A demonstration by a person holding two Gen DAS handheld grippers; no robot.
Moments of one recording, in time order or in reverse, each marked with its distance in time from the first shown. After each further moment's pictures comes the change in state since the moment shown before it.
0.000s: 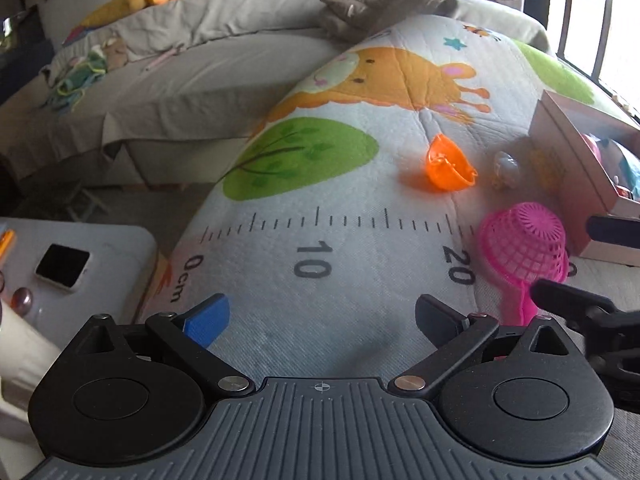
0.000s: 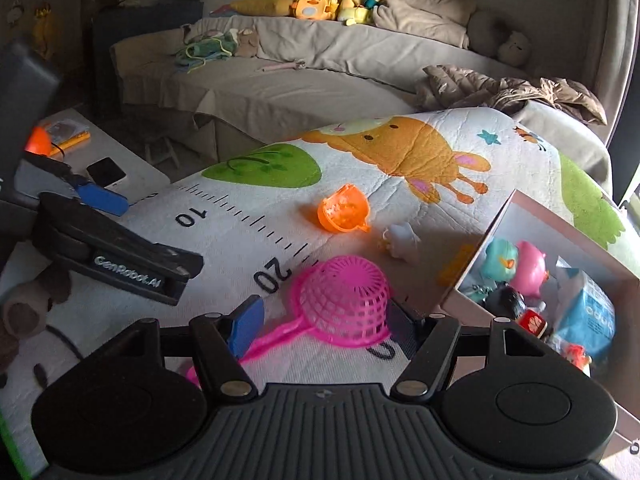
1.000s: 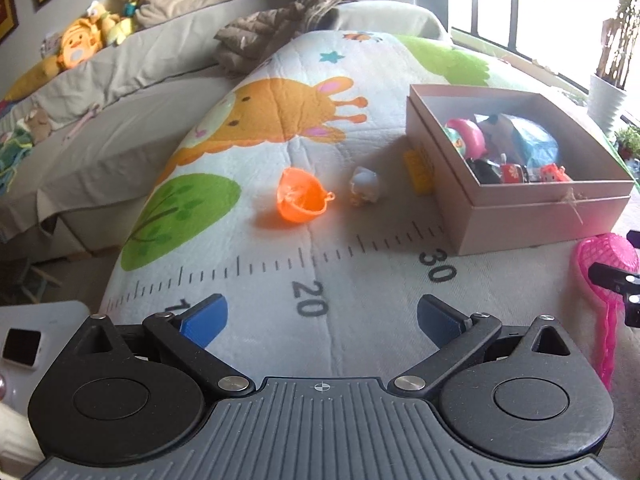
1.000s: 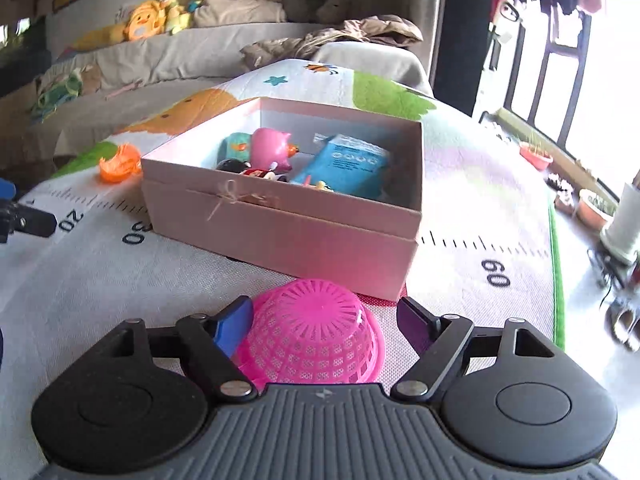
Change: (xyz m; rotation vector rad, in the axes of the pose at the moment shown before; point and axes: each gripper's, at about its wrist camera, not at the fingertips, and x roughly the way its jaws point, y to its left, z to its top) left arm -0.016 -0.087 0.010 0.226 -0.095 -0.151; right arm -0.067 -0.131 -0.118 0.376 0.005 -0.294
